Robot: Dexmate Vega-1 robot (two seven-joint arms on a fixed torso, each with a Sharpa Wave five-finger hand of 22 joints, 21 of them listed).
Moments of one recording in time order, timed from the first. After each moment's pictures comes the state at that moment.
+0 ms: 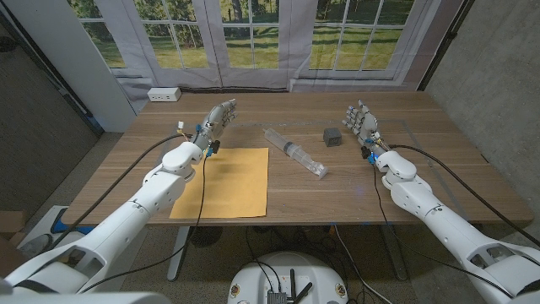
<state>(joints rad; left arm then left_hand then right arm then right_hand) 0.82 0.60 0.40 -1.46 -0.55 -0.17 -0.01 0.18 0.13 0.67 -0.14 0.18 0.08 -0.02 0.20 0.17 0.03 -0.03 0.20 0.18 -0.02 -0.03 0.18 0.16 0.09 -0.03 0.19 0.17 -0.79 -0.49 -0.38 -1.21 0.63 0.33 0.07 0.05 0.09 0.32 0.05 0.22 0.11 -0.01 0.18 0.17 0.11 -0.03 0.18 0.18 0.01 -0.03 0.19 0.37 0.24 -0.04 0.18 0.17</state>
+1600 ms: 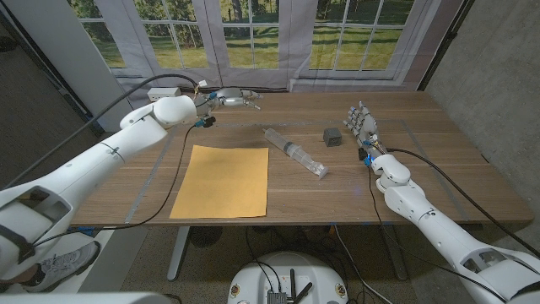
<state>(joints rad) 0.46 0.85 0.63 -1.59 0.01 -0.06 -0.35 0.41 0.01 0.70 -0.20 0.19 0.21 -0.13 0.22 0.17 0.16 -0.14 0.21 0.18 0.09 -0.04 0.18 0.17 0.10 -0.03 0.18 0.16 -0.82 -0.45 -0.38 -1.21 0.62 0.37 -0.01 0.05 0.09 0.34 0.04 0.22 0.10 -0.02 0.18 0.17 0.11 -0.04 0.18 0.18 0.01 -0.03 0.19 0.34 0.24 -0.04 0.18 0.17</state>
